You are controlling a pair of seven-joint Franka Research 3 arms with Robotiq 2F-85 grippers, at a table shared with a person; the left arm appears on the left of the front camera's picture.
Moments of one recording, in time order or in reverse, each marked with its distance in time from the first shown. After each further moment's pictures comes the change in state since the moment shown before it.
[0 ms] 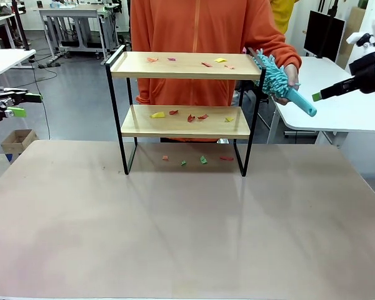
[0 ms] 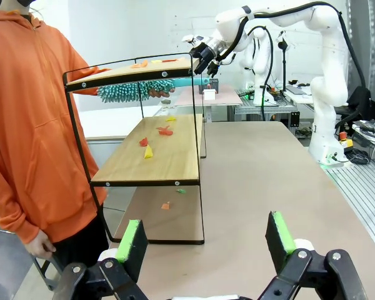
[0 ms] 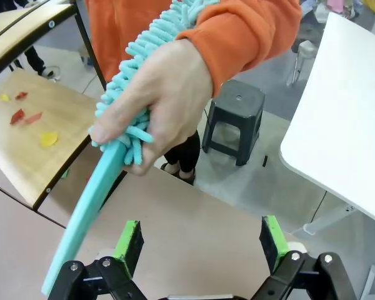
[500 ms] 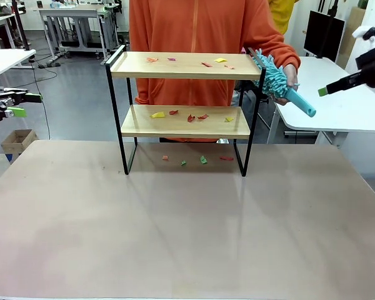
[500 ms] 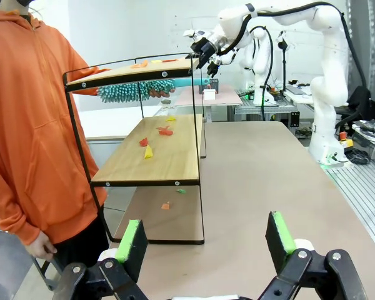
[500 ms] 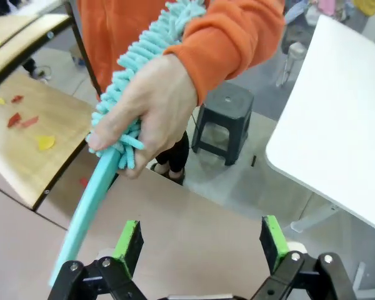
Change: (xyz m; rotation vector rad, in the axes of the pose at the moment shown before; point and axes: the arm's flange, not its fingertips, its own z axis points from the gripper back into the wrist) left arm 0.000 0.000 0.000 0.000 0.000 0.000; right arm 0.023 0.005 0.026 -0.057 0.014 0.010
